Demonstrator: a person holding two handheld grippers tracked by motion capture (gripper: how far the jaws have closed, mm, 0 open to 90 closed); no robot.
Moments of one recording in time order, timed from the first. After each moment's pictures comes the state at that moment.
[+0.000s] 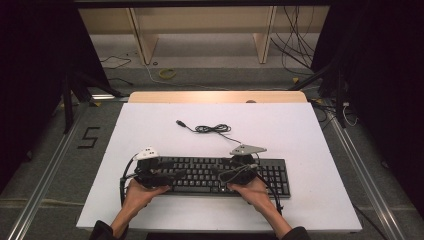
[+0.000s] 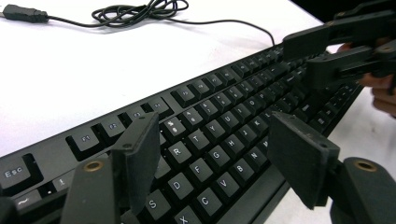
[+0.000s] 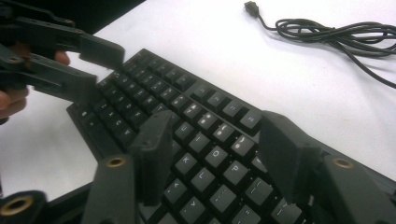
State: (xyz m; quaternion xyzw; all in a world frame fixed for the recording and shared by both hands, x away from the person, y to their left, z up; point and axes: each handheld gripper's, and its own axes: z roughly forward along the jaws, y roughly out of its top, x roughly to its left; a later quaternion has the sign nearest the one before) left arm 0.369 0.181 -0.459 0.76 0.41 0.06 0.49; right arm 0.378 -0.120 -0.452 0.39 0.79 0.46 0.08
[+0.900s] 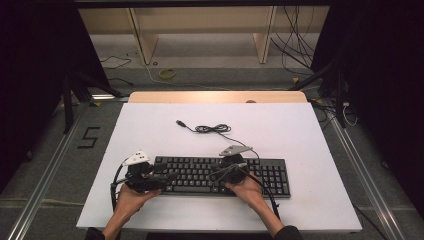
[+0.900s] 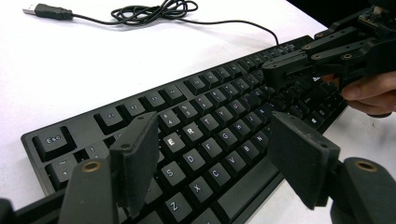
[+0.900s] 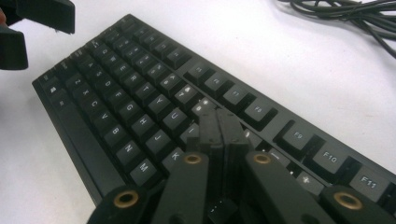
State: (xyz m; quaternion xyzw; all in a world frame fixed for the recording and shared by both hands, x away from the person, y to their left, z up) left arm 0.356 0.200 -0.461 0.76 0.42 0.07 0.49; right arm 0.390 -0.099 -0.468 0.38 0.83 0.41 0.09
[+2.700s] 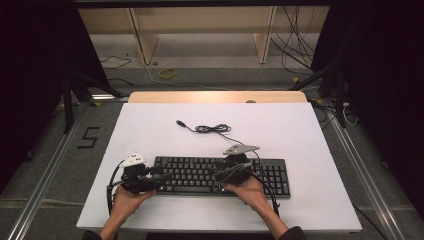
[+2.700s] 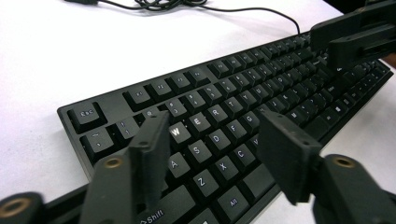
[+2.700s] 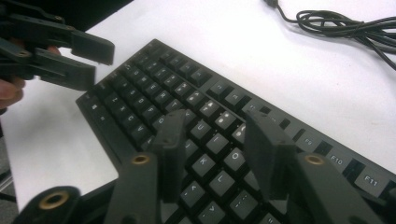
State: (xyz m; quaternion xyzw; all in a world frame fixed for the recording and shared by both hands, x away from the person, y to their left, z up) left arm 0.355 0.212 -0.468 0.76 0.43 0.09 0.47; right arm 0.378 -0.107 -0.449 0.38 0.81 0.45 0.07
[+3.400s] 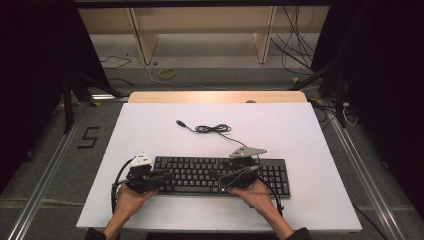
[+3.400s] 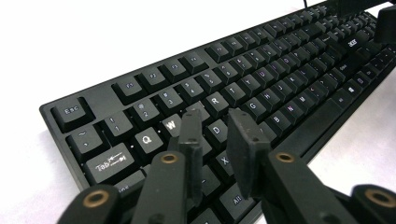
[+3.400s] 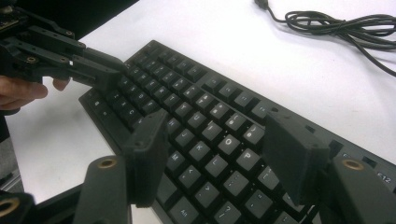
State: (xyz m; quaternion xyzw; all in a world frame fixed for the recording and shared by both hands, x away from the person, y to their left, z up) left arm 0.359 0.200 -0.472 0.79 0.42 0.09 0.44; right arm 0.368 -0.120 -0.446 0.38 0.80 0.45 0.07
